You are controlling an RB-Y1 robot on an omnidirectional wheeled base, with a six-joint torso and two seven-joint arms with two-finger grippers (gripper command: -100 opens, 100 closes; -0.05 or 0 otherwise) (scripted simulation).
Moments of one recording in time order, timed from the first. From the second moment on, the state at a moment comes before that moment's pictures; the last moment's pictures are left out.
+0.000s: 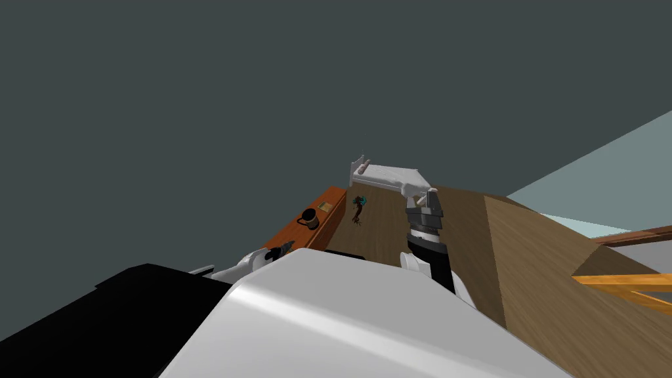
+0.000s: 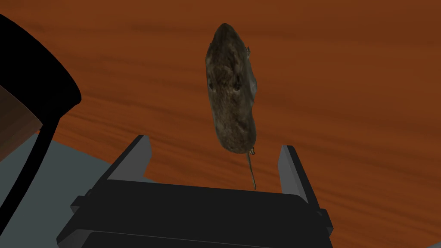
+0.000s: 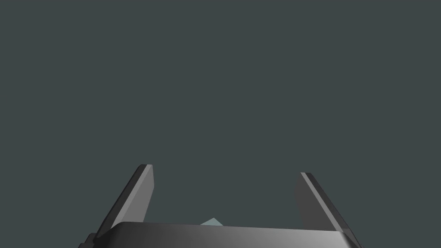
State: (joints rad) left arm 0.15 0.92 -0.81 -0.98 0.26 0.01 0.31; right arm 0.51 0.01 -0.07 -2.24 0.12 -0.47 -0.13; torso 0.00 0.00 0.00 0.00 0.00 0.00
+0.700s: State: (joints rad) left arm 0.13 0.85 -0.77 -0.91 0.25 0.03 0.30; right arm 0.51 0.01 -0.07 -2.24 0.12 -0.47 -0.13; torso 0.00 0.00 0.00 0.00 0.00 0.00
